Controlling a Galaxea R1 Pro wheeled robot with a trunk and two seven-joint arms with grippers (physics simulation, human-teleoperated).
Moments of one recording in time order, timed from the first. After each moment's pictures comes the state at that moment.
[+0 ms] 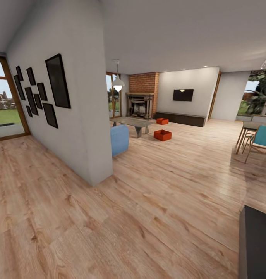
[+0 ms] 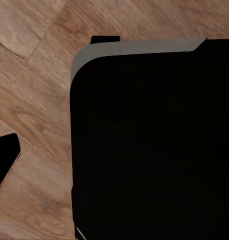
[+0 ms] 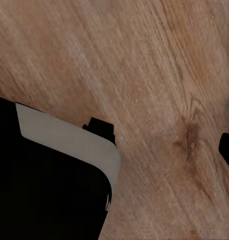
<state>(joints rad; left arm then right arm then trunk) 0.00 0.00 0.00 -0.10 0.01 0.00 0.02 -0.18 -0.01 0.50 0.03 -0.13 -0.14 -0.01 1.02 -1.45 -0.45</state>
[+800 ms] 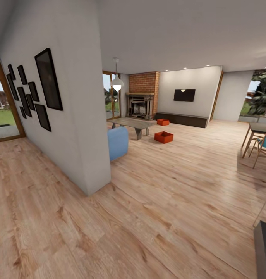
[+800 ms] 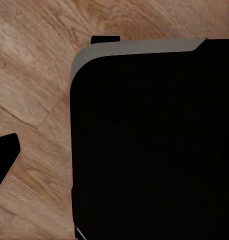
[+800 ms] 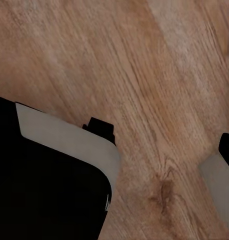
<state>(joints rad) 0.00 0.00 0.00 -0.10 0.01 0.00 0.02 -0.18 -0.01 0.50 0.03 -0.13 -0.14 -0.01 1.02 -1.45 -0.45</state>
